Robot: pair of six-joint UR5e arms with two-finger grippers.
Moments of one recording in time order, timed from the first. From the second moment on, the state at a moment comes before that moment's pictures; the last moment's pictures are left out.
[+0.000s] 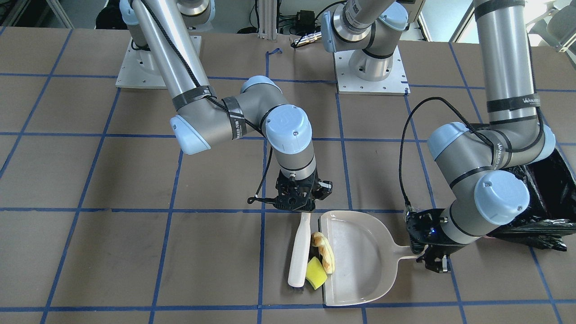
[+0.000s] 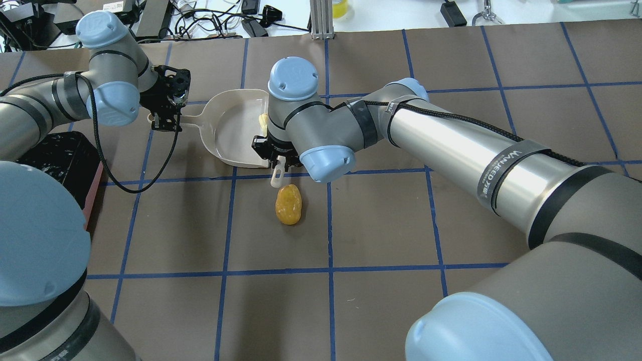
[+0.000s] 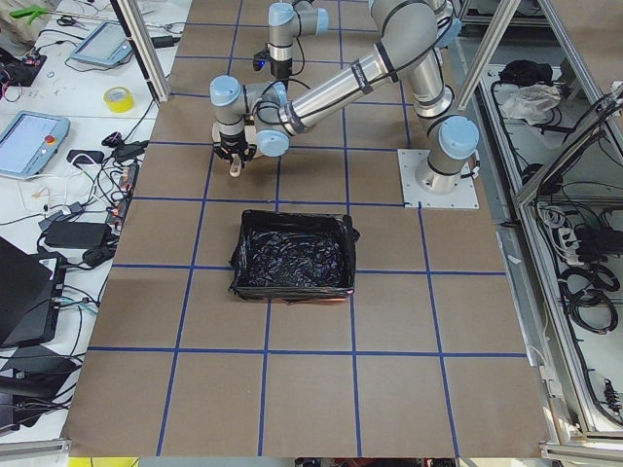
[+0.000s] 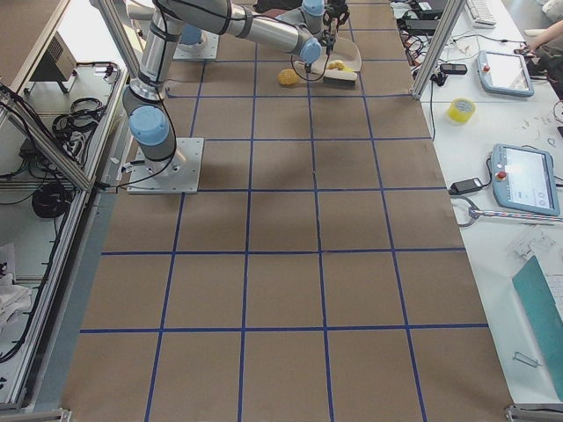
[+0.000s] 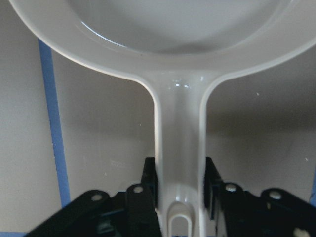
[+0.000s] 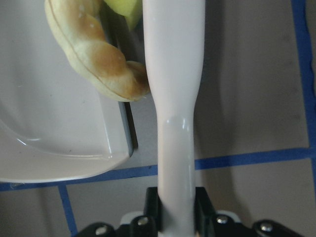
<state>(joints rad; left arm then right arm) -1.37 -2.12 -1.57 -0.97 1.55 1.78 2.05 -0.97 1.52 -2.25 -1.39 0.70</state>
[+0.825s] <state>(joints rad) -1.37 -2.12 -1.57 -0.97 1.55 1.78 2.13 -0.97 1.46 -2.25 -1.35 0.87</state>
